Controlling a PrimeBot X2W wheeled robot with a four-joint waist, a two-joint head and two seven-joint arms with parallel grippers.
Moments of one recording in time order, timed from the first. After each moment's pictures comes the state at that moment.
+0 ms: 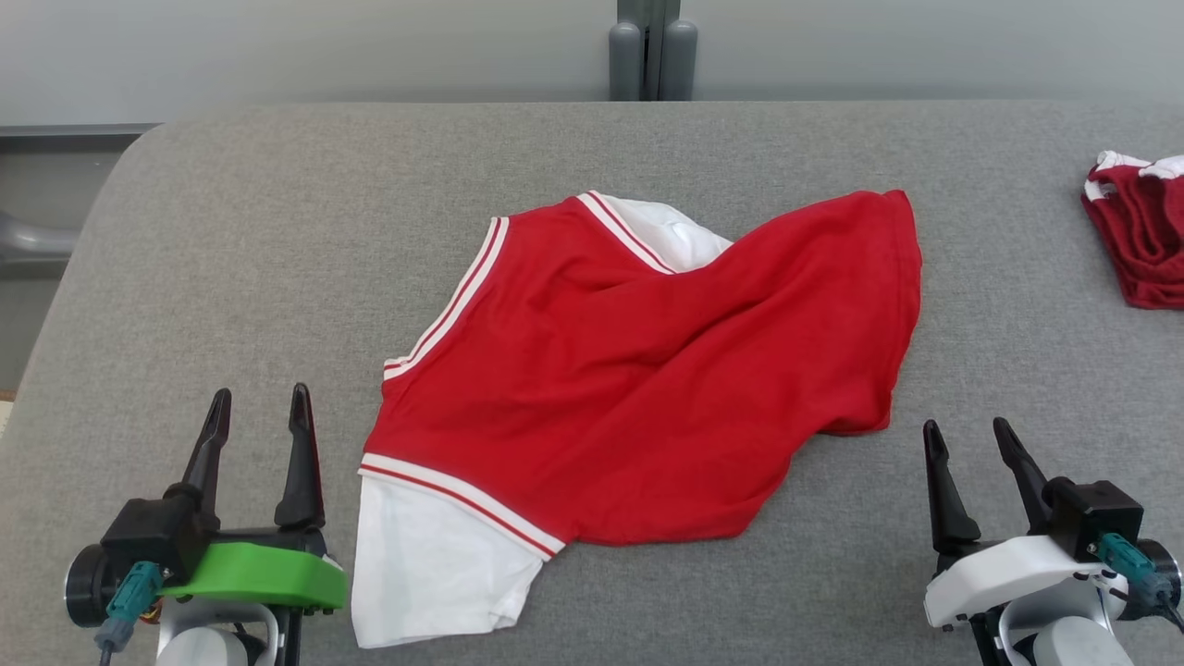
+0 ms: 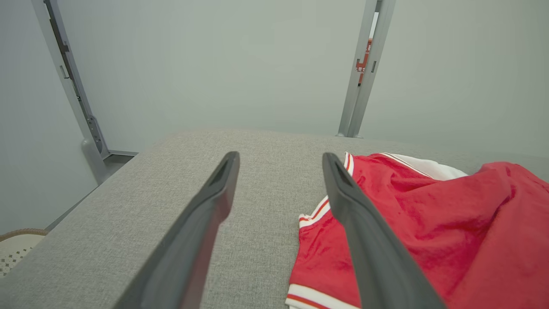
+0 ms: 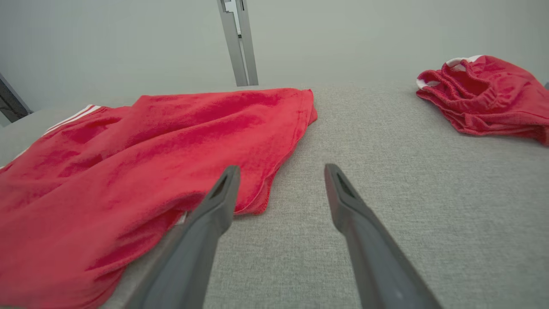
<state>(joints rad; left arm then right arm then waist) -0.09 0.08 0.02 0.19 -0.22 -0.13 -0.26 -0.04 -0.11 -0.02 0.28 0.18 0.13 -0.26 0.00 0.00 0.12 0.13</state>
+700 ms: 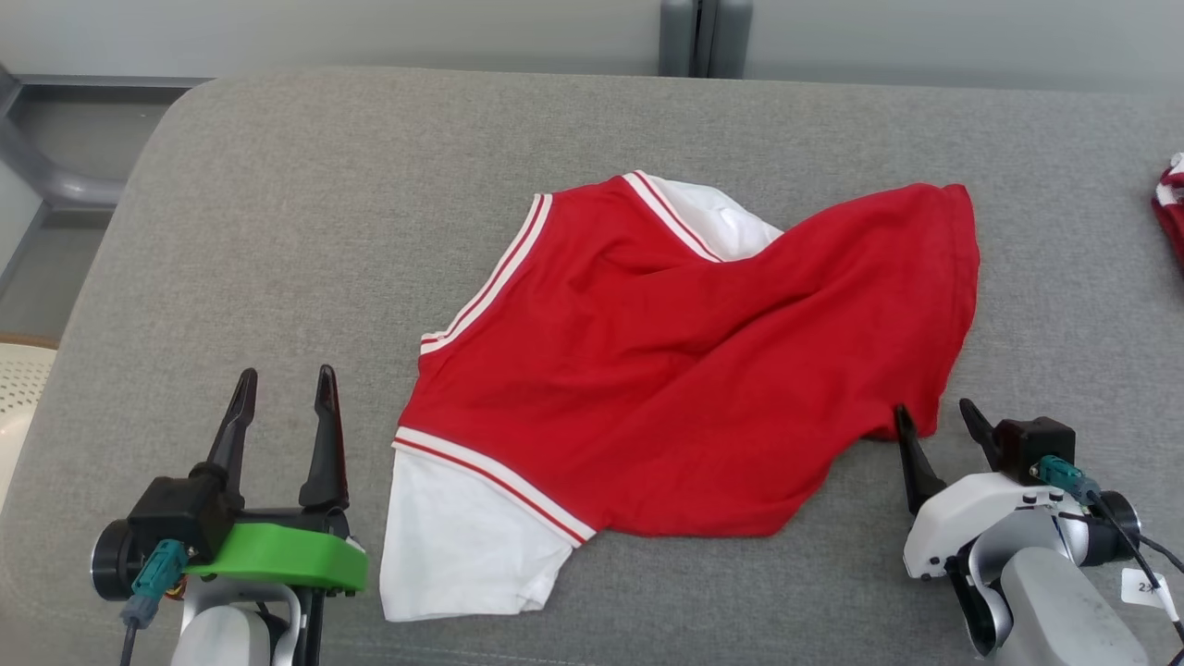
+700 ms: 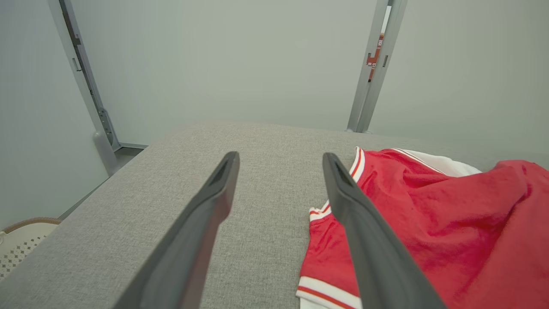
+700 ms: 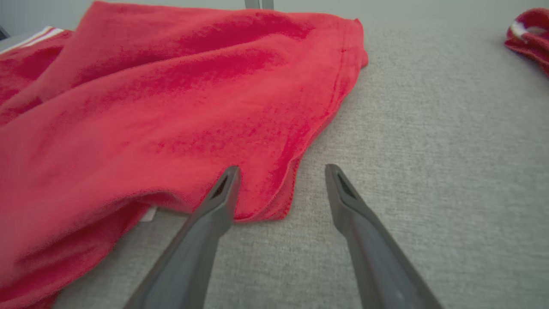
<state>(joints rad) -0.13 0.06 0.00 0.21 -0.20 -0.13 -0.26 -0.31 -0.14 0.04 0.70 0.17 0.13 -0.26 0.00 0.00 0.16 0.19</state>
